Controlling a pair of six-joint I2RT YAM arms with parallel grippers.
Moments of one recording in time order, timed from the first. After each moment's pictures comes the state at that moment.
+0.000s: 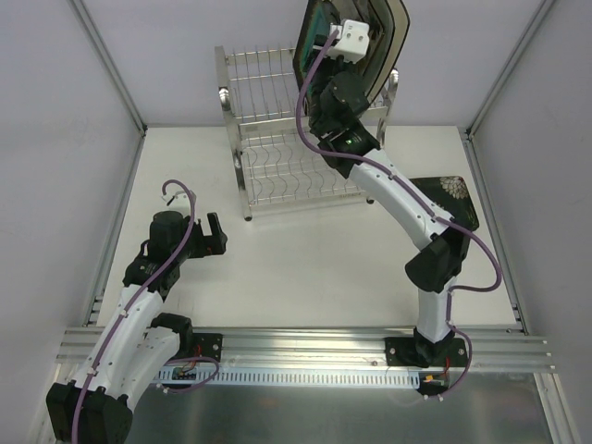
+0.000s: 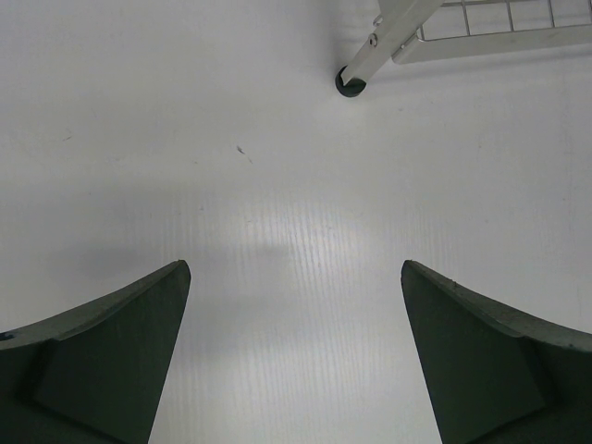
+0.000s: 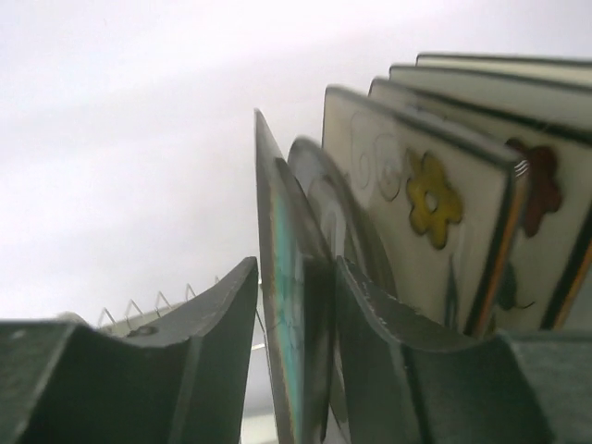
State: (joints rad) left arm -0.18 0.71 0.56 -0.45 0.02 -0.27; right arm 0.75 1.95 2.11 0.34 0.77 -0.11
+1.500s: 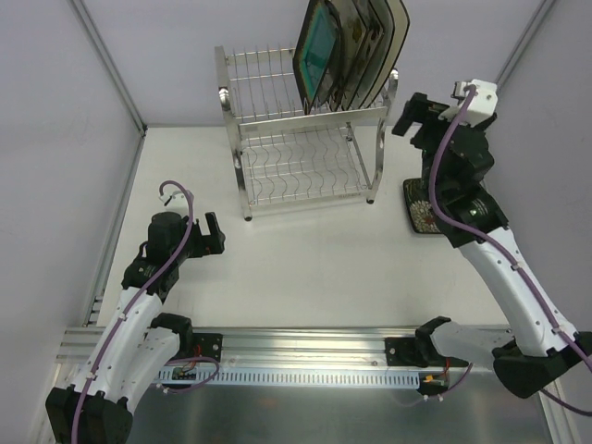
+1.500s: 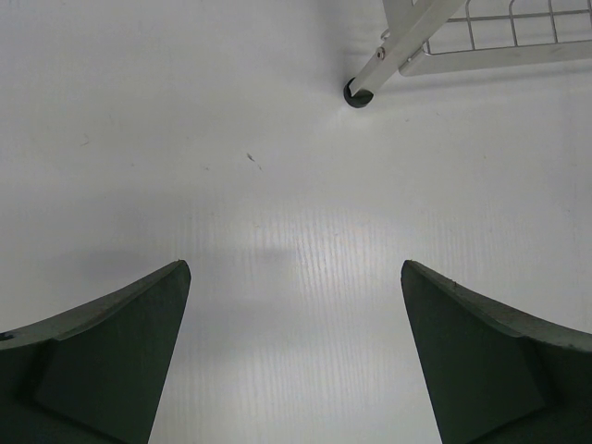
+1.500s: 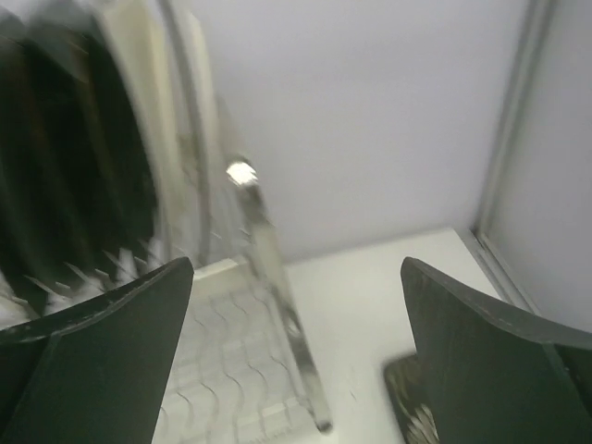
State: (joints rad) left arm -0.18 0.69 0.56 -0.45 -0.01 -0.27; right arm 0.59 1.17 1.45 -0.05 0.67 0.02
